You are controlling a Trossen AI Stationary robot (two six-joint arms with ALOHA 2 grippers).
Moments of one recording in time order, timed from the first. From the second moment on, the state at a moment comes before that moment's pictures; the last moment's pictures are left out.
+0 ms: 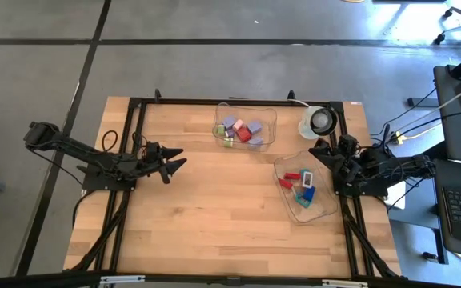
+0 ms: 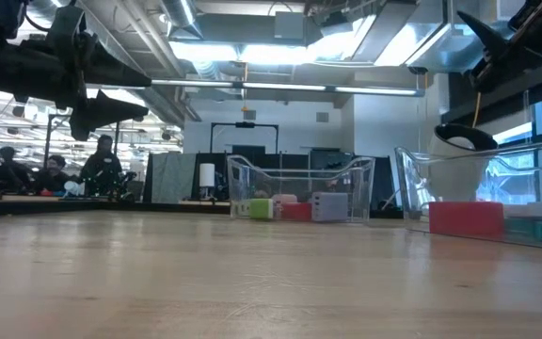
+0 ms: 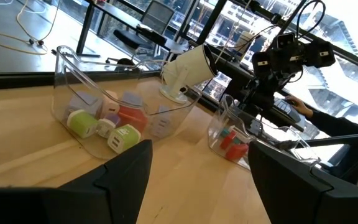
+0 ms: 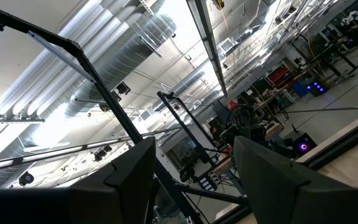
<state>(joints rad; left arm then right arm) -0.25 0.61 0.01 0.56 -0.67 -0.54 0.13 0.00 0.02 0.46 0.10 0.69</state>
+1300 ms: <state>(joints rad) -0.15 0.06 0.01 0.26 -0.67 -0.54 0.13 0.00 0.02 0.46 0.10 0.69</state>
